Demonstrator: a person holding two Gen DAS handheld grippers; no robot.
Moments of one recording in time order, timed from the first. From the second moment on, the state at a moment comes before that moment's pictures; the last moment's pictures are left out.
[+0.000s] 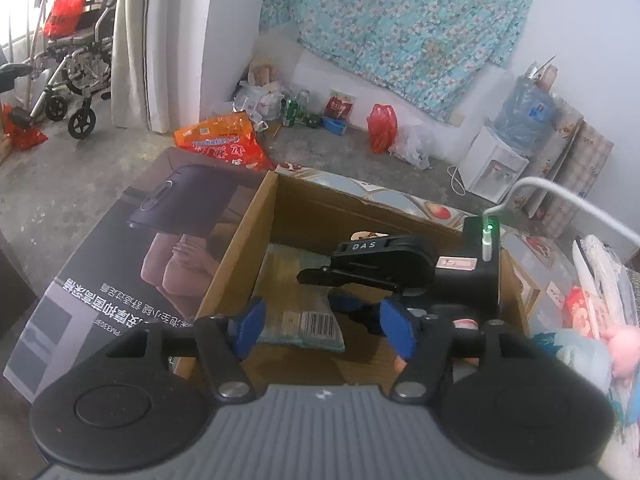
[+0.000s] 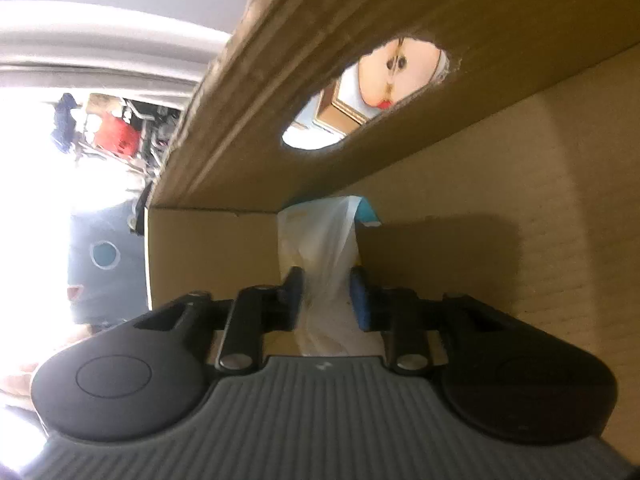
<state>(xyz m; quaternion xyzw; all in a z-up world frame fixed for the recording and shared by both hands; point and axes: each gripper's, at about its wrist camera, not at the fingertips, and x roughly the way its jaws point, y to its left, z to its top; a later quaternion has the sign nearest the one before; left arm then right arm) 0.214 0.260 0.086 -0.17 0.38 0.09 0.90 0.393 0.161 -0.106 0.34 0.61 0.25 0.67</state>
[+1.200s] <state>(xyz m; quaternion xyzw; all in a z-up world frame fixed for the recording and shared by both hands) 0.078 -0.055 0.094 -0.02 0.27 -0.21 0.94 0.126 -0.311 -0.029 0.48 0.24 0.22 0.82</state>
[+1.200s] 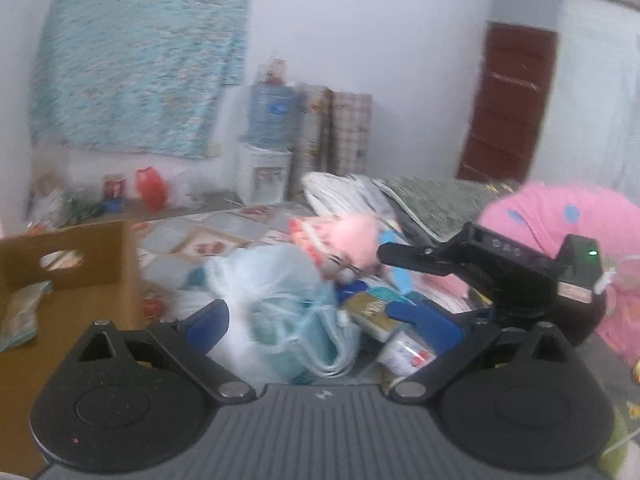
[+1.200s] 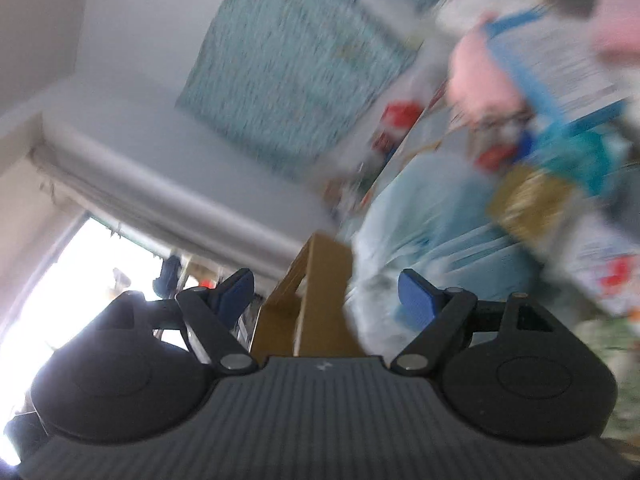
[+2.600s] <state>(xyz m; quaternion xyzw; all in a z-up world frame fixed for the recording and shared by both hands) 0.315 -0.254 -0.005 -0.05 0.48 -0.27 0.84 0.242 -0.552 -0.149 0.58 0.25 -0.05 0.78</state>
